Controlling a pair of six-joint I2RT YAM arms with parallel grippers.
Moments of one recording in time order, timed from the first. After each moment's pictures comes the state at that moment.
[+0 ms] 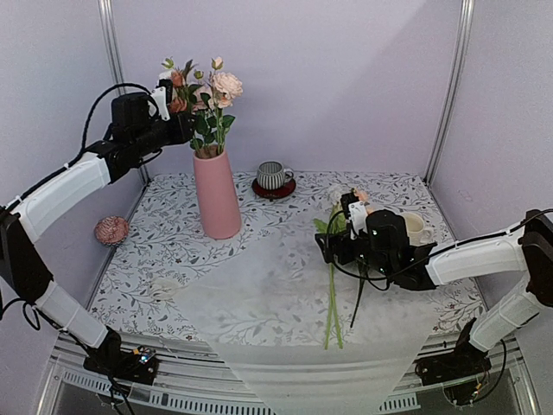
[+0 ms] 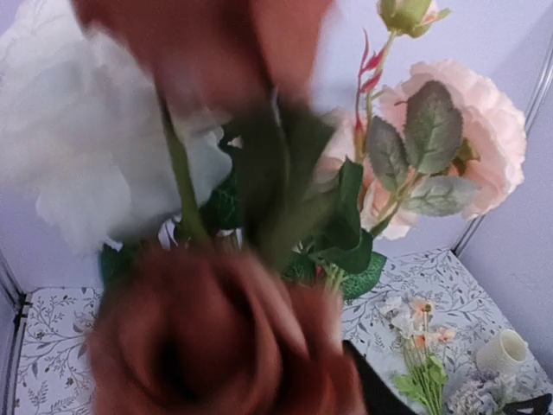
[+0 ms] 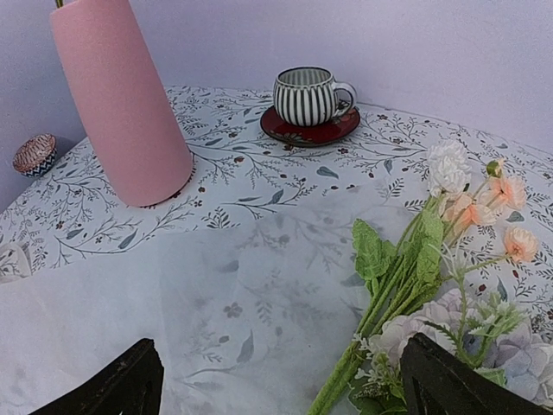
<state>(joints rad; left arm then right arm) -0.34 1.49 1.41 -0.06 0.00 -0.22 0.86 1.48 0.66 0.47 0.31 0.23</state>
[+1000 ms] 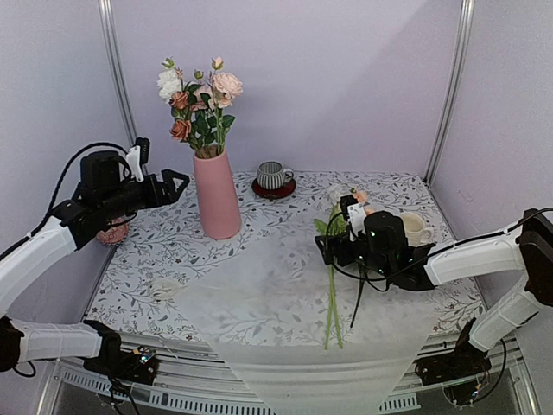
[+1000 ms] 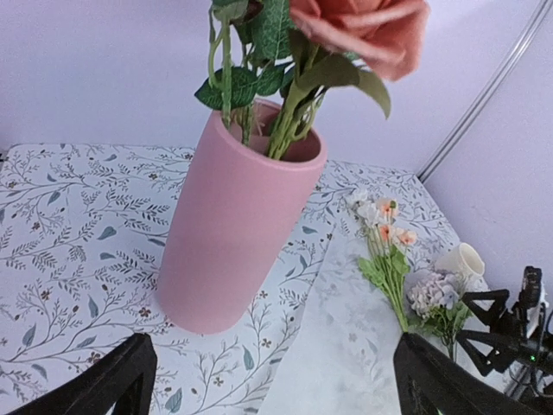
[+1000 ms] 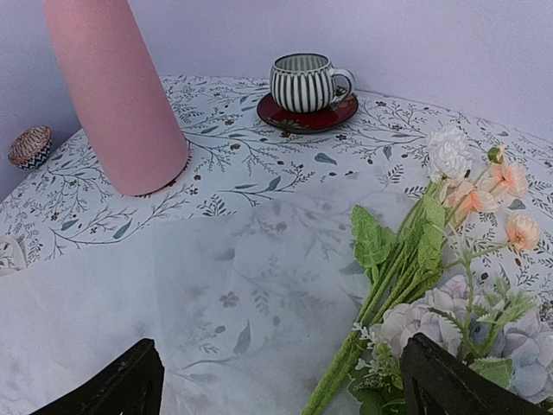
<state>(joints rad) -0.34 1.03 0.89 -0.17 0.12 -0.37 0.86 1.49 0.66 0.46 0.30 0.24</state>
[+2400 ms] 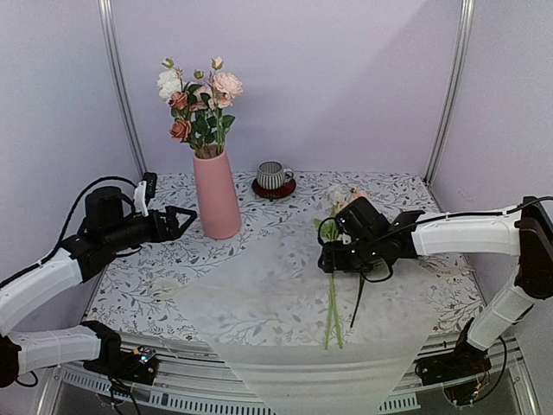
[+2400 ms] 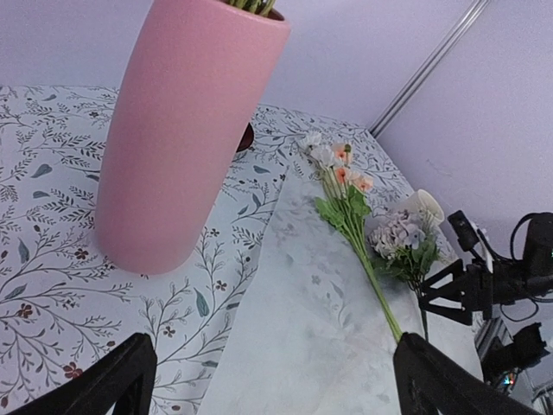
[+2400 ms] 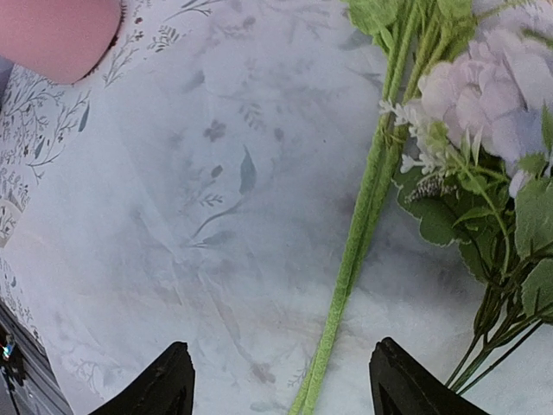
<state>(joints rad) -0.34 0.91 0.59 0.00 0.31 -0.42 0.86 1.56 0.99 -0.36 0.10 0.70</state>
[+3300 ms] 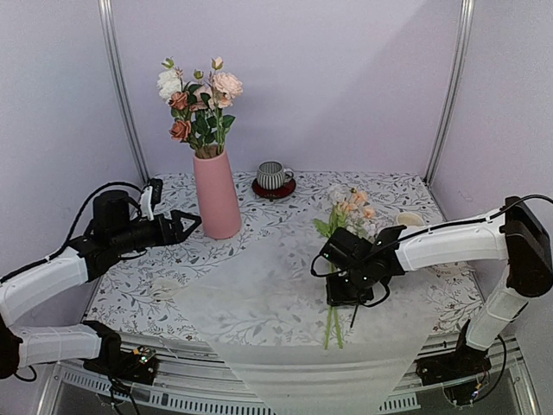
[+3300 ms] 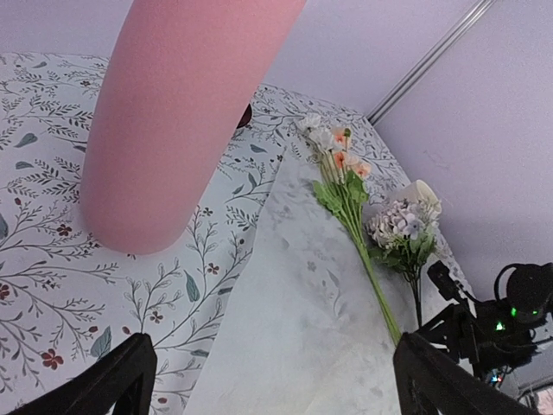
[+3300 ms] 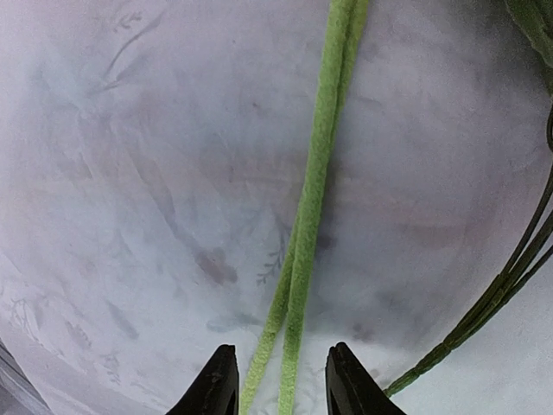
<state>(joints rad) -0.34 0.97 0.56 0.05 0.35 -0.46 0.99 1.66 1.00 -0.58 0.07 0.87</state>
